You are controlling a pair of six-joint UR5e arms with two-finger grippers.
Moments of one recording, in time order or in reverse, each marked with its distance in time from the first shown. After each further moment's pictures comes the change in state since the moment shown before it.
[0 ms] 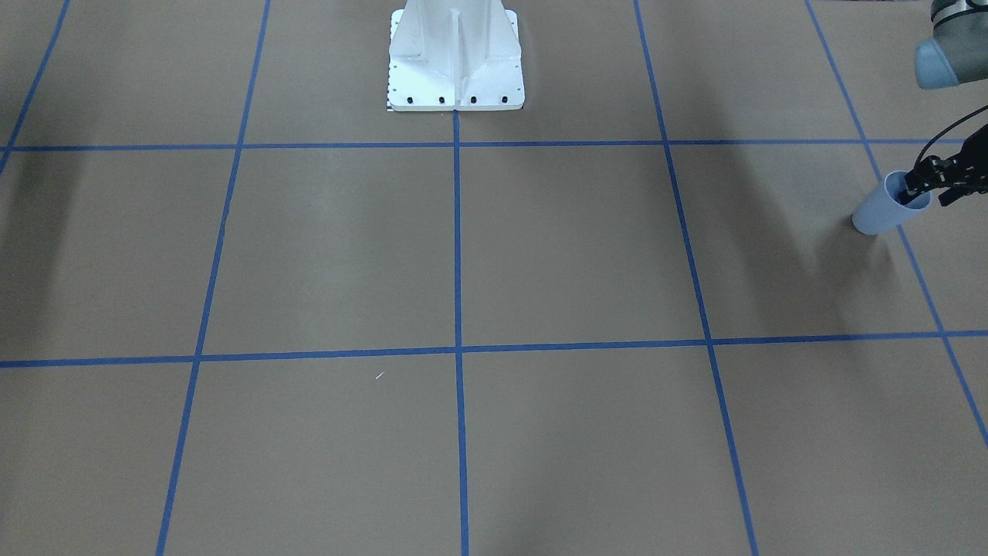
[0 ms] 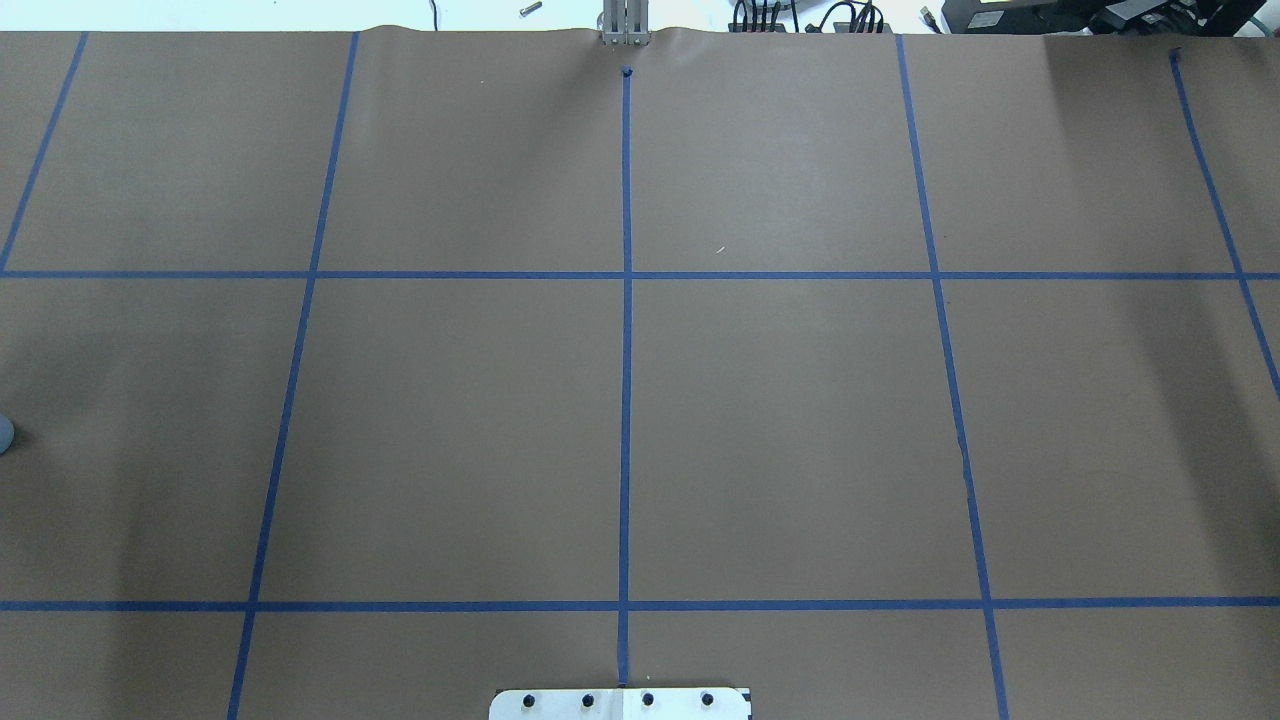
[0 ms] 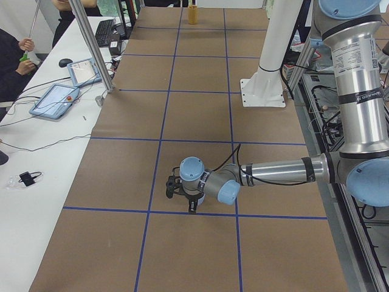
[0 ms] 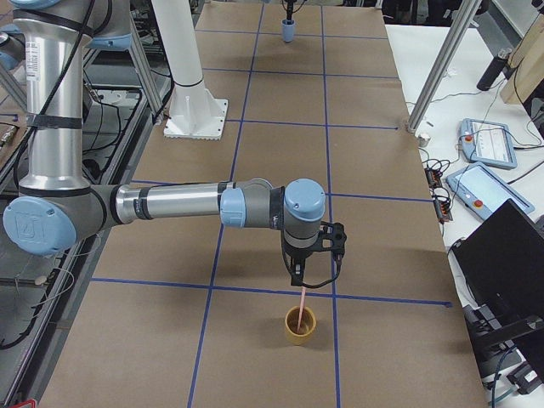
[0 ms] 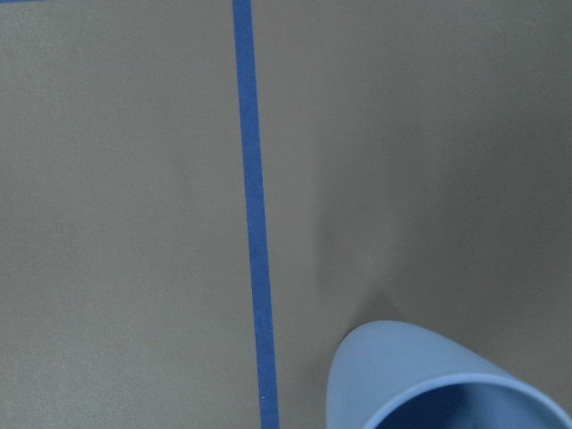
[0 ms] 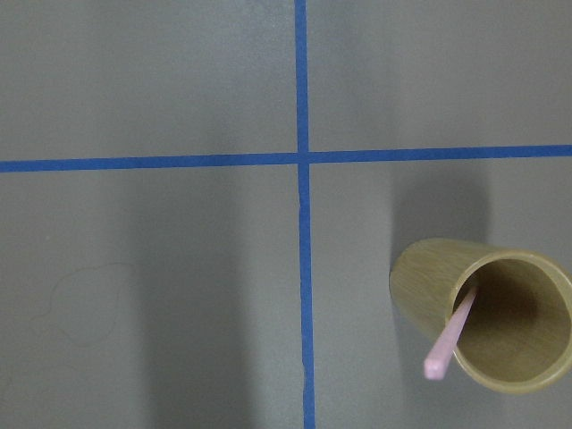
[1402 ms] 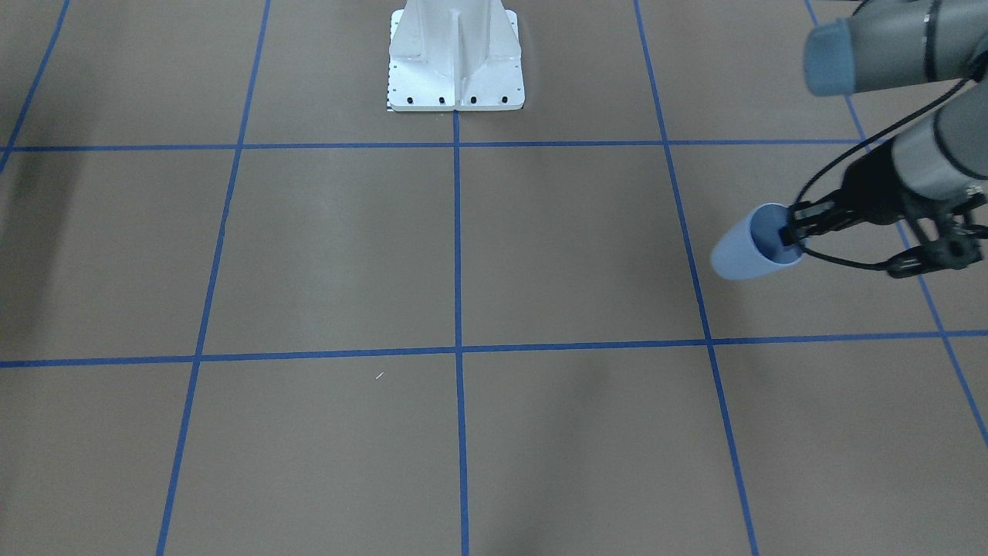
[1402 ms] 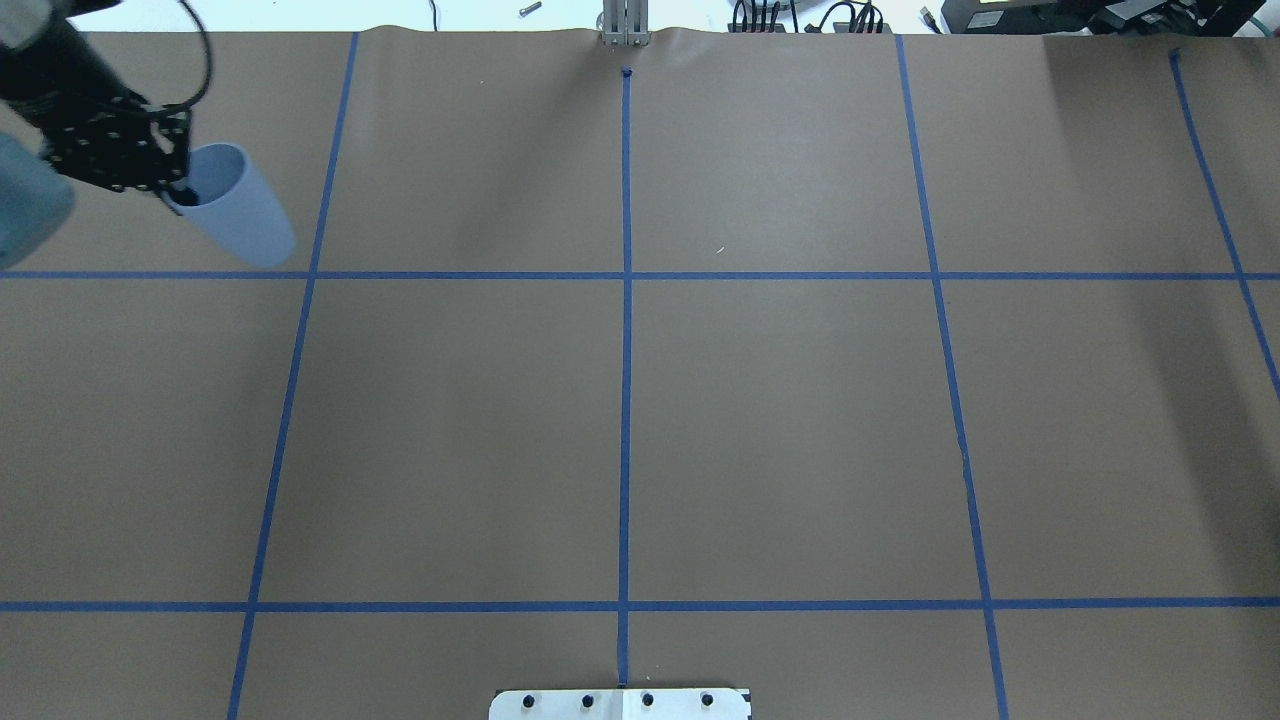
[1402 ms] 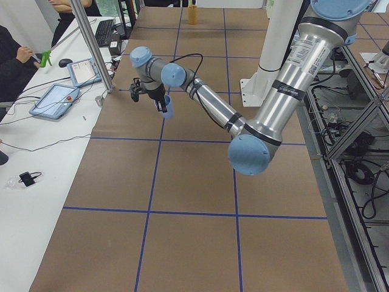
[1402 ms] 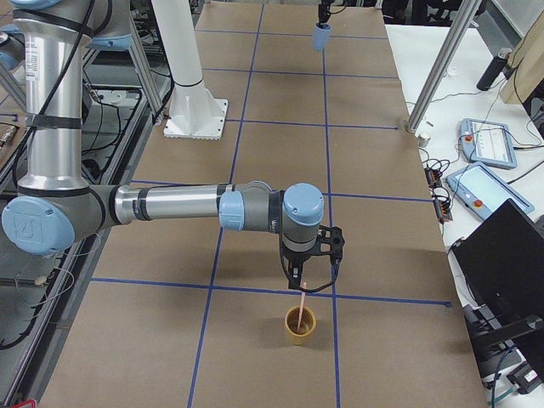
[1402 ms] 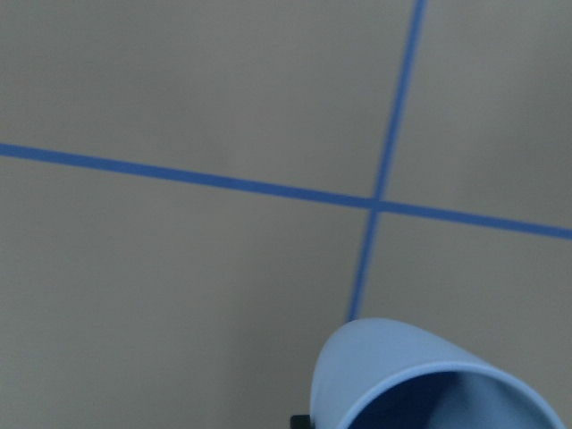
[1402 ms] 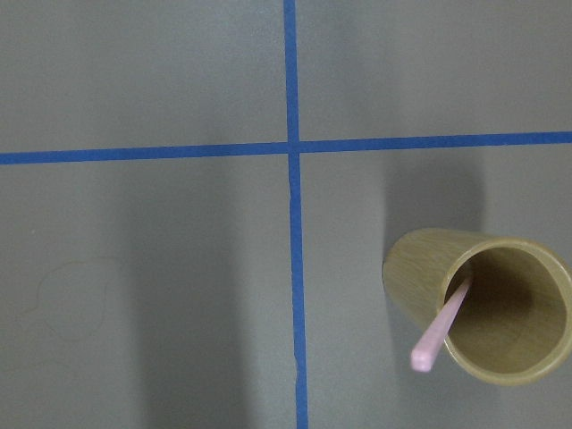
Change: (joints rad) left arm 0.162 -0.785 -0.161 0.877 -0.089 -0.421; right arm -0.001 -0.006 -0.011 0.000 -0.004 -0.003
